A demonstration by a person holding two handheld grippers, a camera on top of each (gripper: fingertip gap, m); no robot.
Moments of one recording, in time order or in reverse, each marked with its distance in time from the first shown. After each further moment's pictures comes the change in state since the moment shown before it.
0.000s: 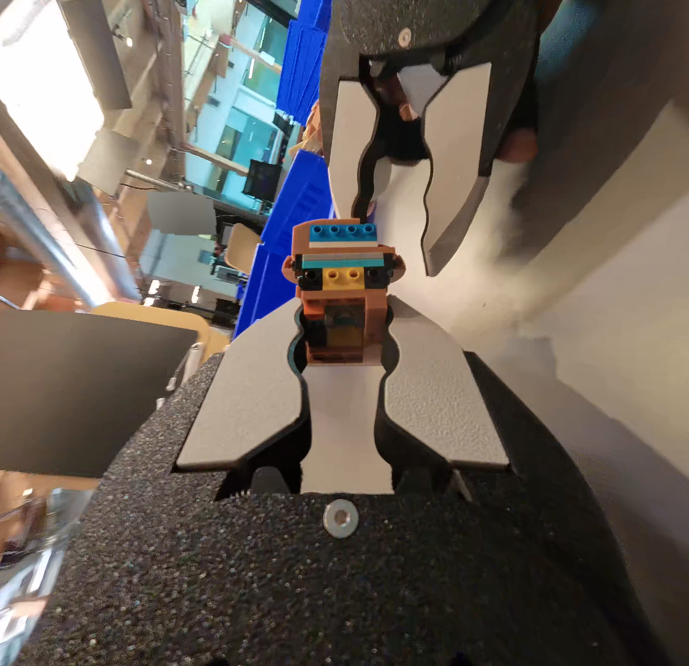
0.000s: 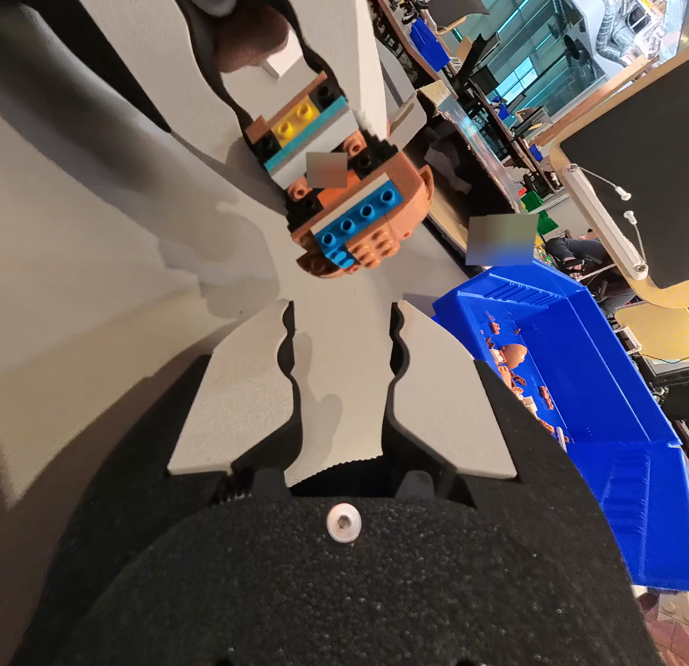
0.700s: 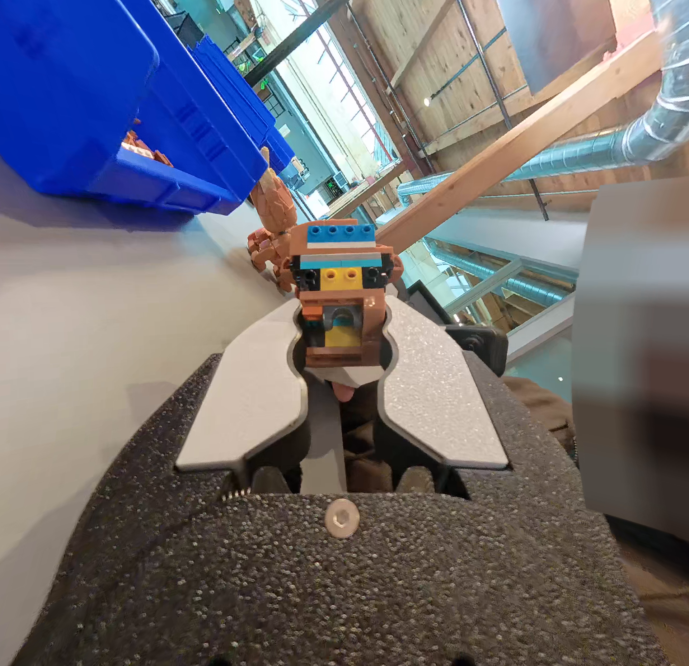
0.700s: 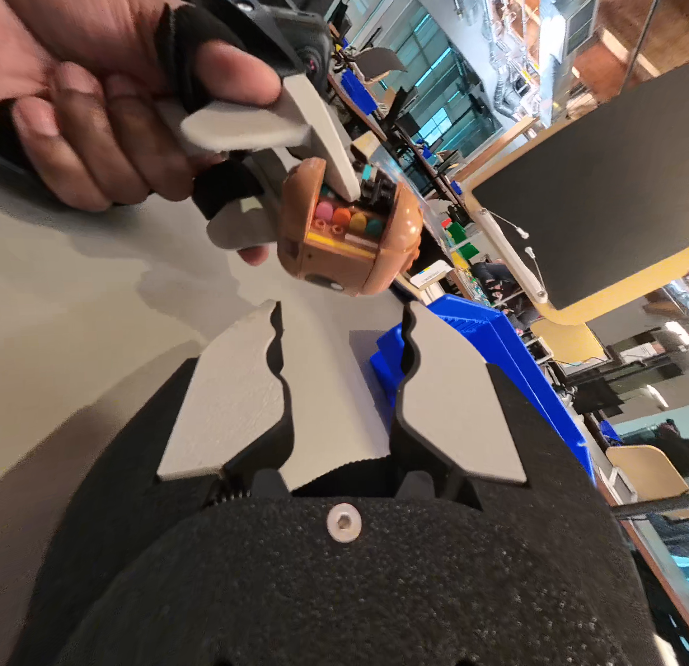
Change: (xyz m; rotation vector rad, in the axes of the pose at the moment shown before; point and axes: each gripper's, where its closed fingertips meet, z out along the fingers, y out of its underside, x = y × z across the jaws) left arm -0.031 0.005 0.005 0.487 0.553 -2.017; right arm 0.027 -0.031 0.002 0.078 0.173 -0.048
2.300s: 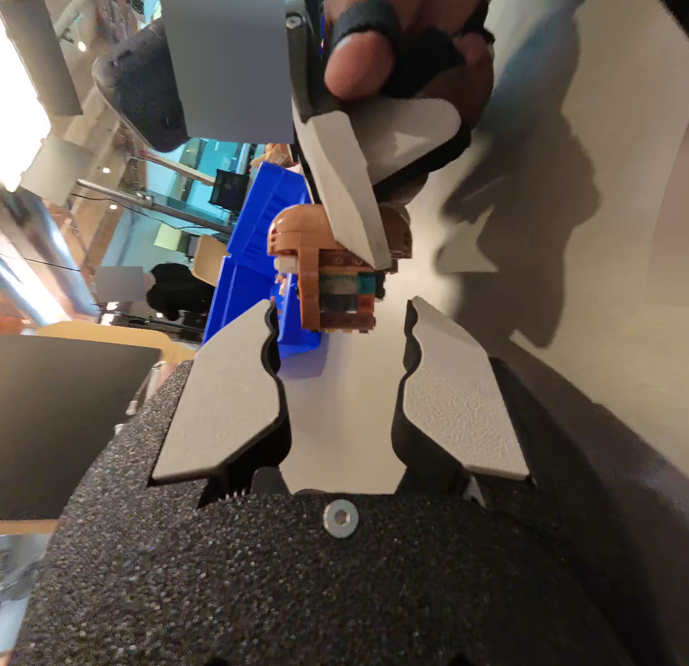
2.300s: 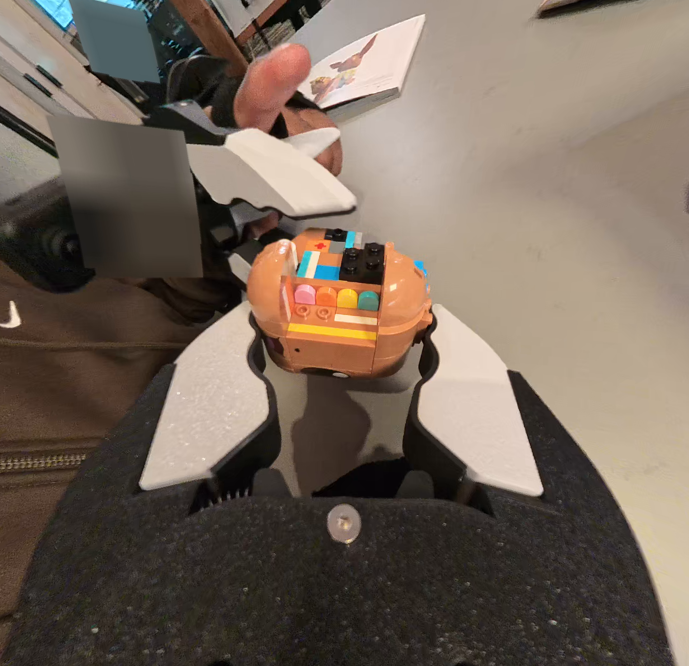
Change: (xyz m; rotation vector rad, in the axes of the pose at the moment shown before) left arm -0.018 0.048 0.006 -0.554 -0.470 1.972; right arm -0.055 -0.002 -0.013 -0.177 -0.810 1.033
